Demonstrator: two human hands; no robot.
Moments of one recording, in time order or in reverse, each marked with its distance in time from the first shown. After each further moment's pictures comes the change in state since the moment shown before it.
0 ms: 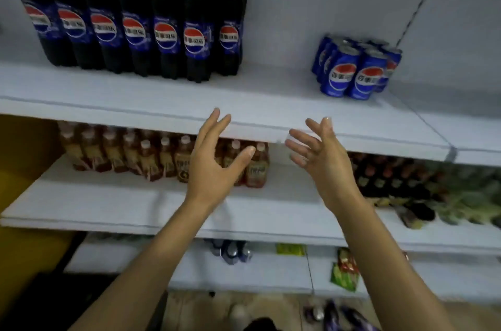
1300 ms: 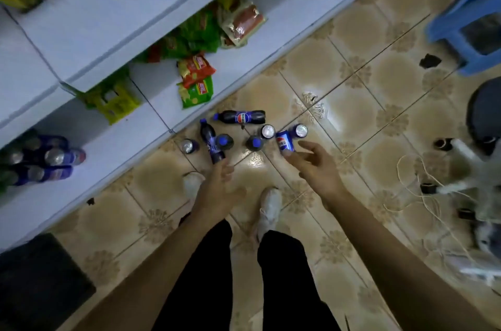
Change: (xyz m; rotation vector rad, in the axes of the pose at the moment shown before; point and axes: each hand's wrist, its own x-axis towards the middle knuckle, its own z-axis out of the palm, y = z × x) left_hand -0.443 -0.084 0.559 0.196 -1.222 -0.943; right_hand -0.272 0.348 -0.609 -0.077 0.699 0.912
